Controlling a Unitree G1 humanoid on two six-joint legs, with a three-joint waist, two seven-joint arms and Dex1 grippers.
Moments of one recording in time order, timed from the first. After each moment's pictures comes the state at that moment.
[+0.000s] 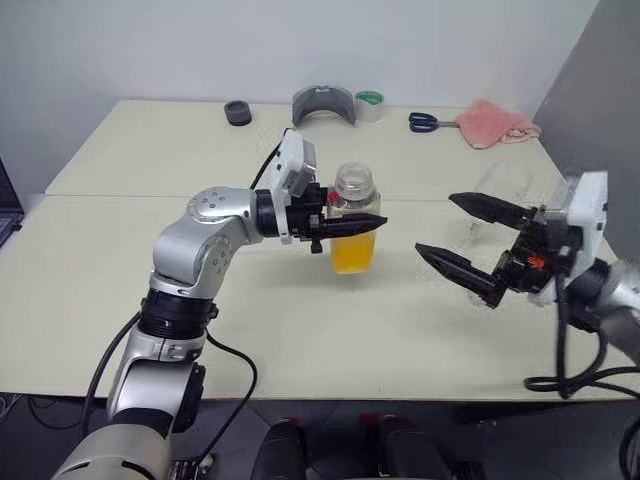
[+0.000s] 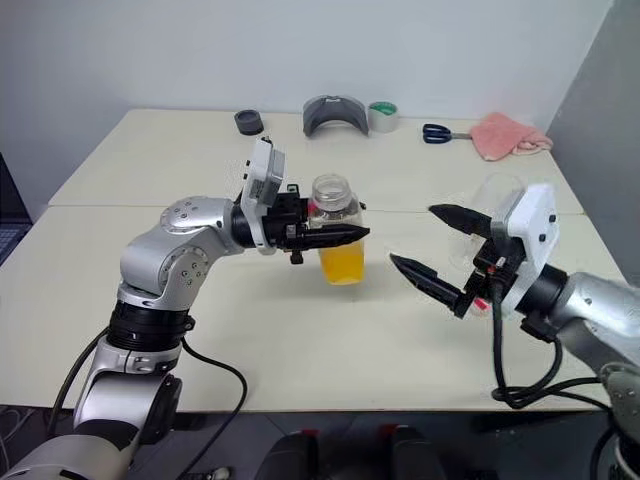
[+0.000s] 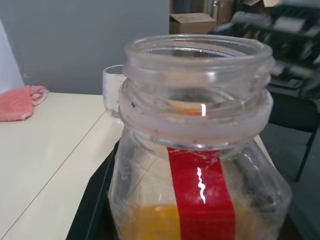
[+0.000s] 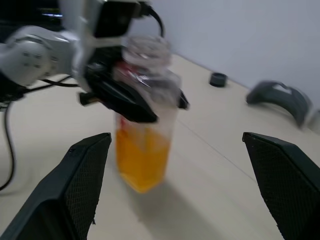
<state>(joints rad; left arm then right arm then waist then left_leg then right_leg) -0.80 0.46 -0.09 -0.02 -0.53 0.56 -1.09 -0.33 -0.80 -0.33 -0.76 1.01 0.81 0.54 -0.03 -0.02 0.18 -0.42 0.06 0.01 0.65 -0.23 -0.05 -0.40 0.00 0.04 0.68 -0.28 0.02</state>
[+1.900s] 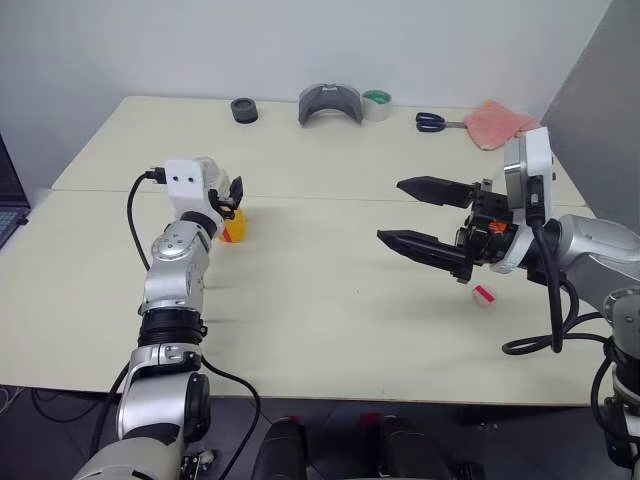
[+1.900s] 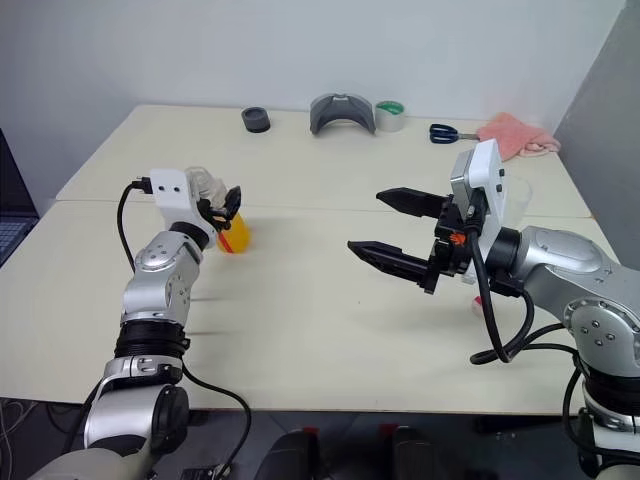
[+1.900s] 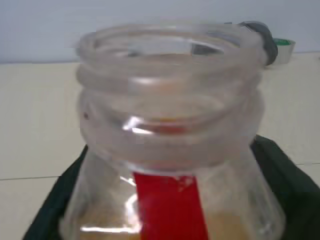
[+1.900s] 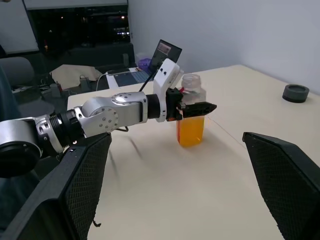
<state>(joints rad) -0.70 0.38 0.22 0.48 -0.18 0.17 -0.24 -0.56 -0.74 -0.11 -0.57 1.04 0.84 0.59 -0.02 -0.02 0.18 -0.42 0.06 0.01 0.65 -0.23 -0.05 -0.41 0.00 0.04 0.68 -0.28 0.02</state>
